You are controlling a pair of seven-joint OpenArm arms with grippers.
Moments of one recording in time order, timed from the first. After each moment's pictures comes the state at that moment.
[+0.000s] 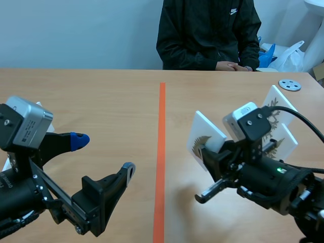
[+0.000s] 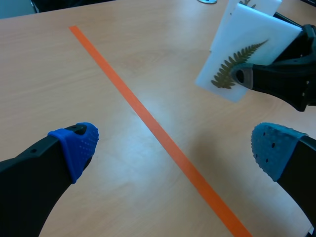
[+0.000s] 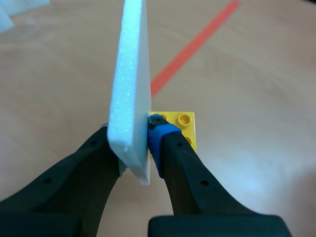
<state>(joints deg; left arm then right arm) 35.3 -15.3 -0.2 111.3 -11.0 -31.6 0.6 -21.2 17.3 -6.4 93.8 4.1 25.3 3.7</state>
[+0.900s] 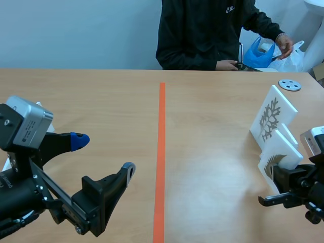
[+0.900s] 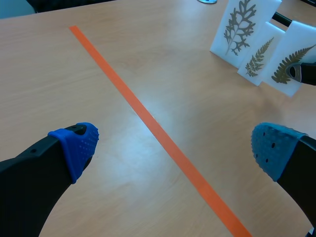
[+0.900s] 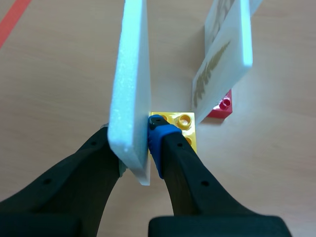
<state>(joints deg) 35.3 -15.3 -0.2 111.3 -11.0 -31.6 0.6 -28.2 17.3 9.6 90.7 10.9 17.6 -1.9</state>
